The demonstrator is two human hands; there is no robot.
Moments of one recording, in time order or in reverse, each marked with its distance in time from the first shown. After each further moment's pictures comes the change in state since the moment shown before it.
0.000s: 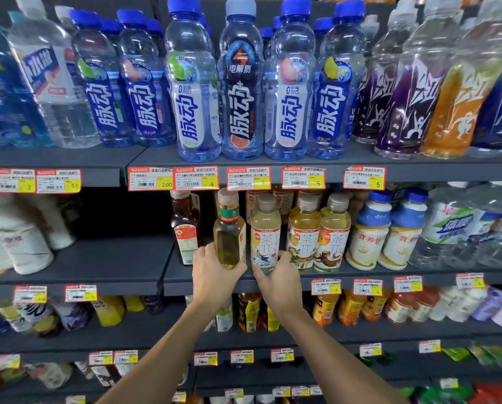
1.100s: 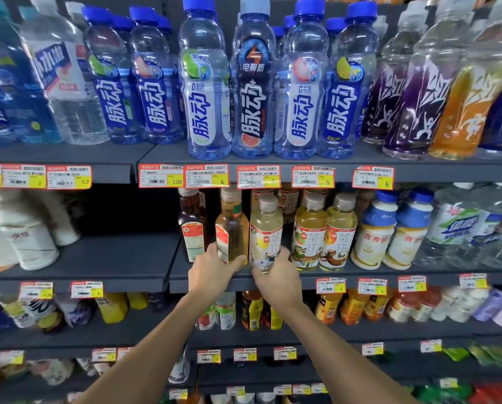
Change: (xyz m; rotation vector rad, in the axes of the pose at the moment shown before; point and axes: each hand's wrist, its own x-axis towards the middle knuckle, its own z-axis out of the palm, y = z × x) left_hand 0.011 -0.008 -0.022 0.156 -0.184 -0.074; right_hand -0.001 -0.013 0.006 -0.082 -0.073 0.020
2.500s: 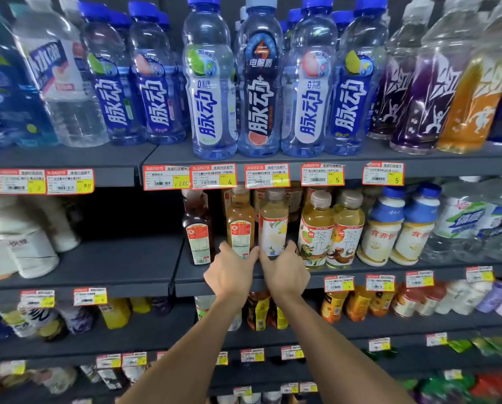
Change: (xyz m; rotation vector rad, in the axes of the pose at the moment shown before) left_hand 0.006 0.024 0.033 0.125 0.169 -0.149; right_hand 0.017 -0.016 0.017 -0.202 0.258 0.140
